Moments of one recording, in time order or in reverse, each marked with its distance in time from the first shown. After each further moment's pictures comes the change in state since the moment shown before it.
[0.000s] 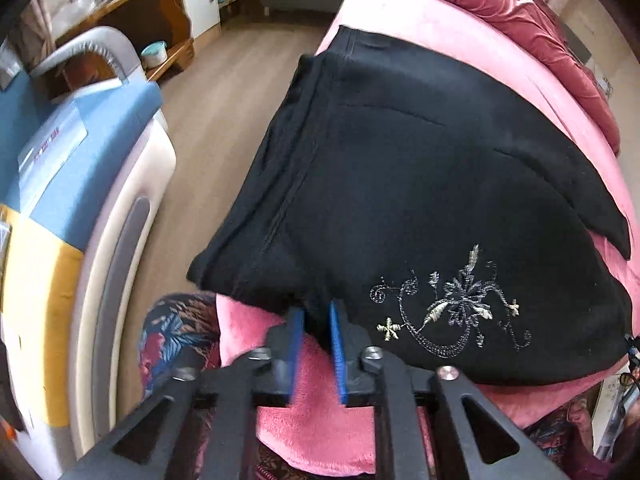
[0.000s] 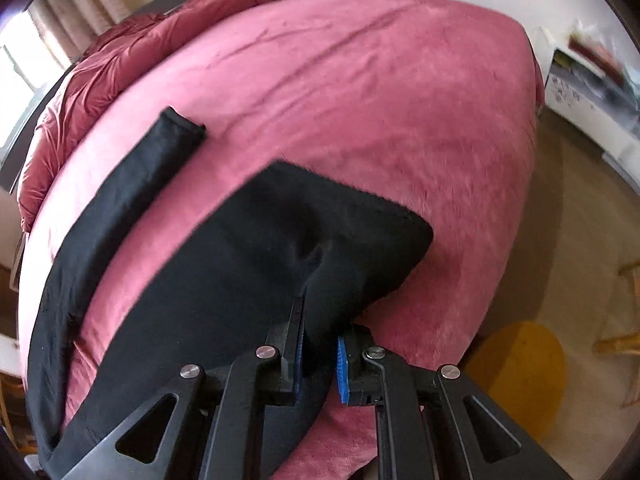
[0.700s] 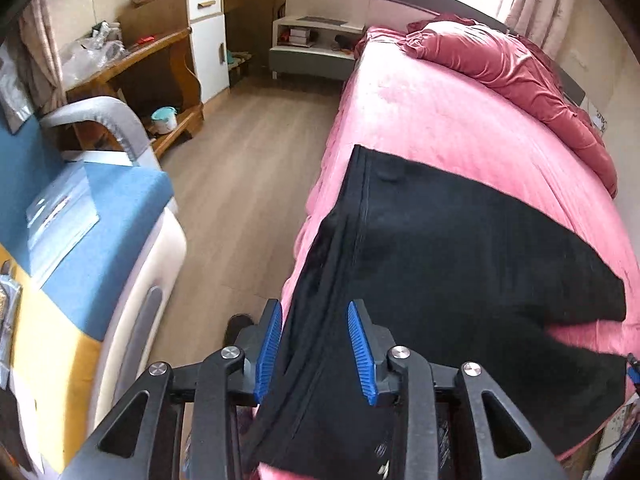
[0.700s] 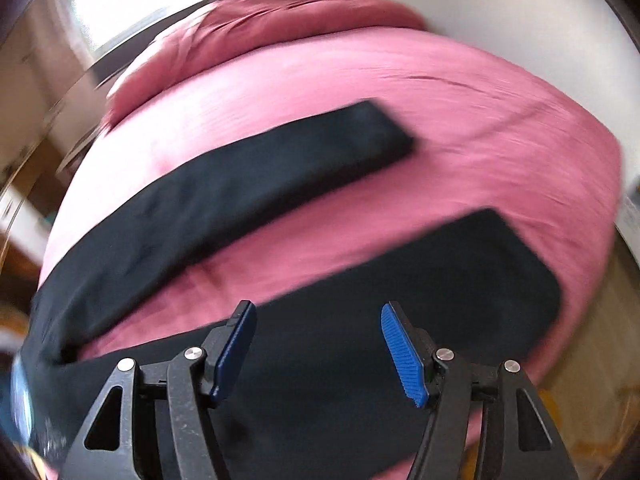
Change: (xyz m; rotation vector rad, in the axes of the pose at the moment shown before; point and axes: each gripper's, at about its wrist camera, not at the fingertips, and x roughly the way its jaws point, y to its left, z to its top) left arm -0.023 0.020 0.101 -0.046 -0.223 -0.004; right arm -0.040 0.172 -0.049 -0.470 -0.042 0.169
